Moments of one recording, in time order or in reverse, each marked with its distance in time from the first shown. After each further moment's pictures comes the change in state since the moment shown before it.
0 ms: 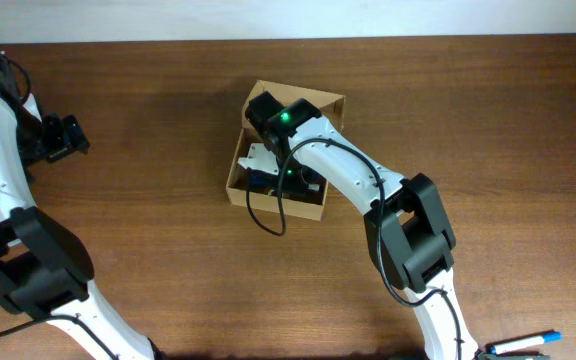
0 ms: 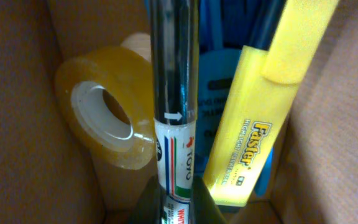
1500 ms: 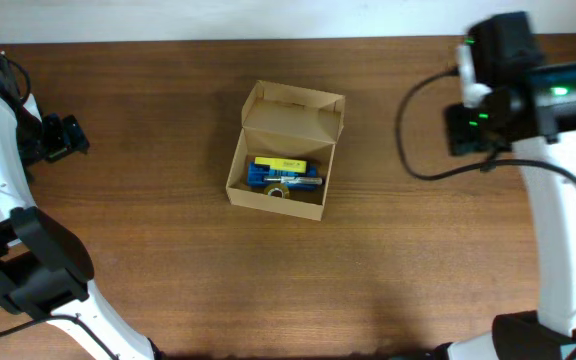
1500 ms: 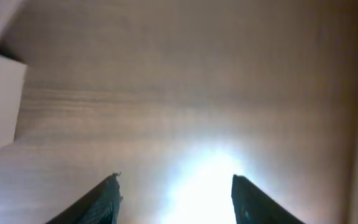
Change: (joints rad) left arm 0.000 0.000 0.000 0.000 0.000 0.000; right arm -0.548 -0.646 0.076 -0.423 0.189 0.735
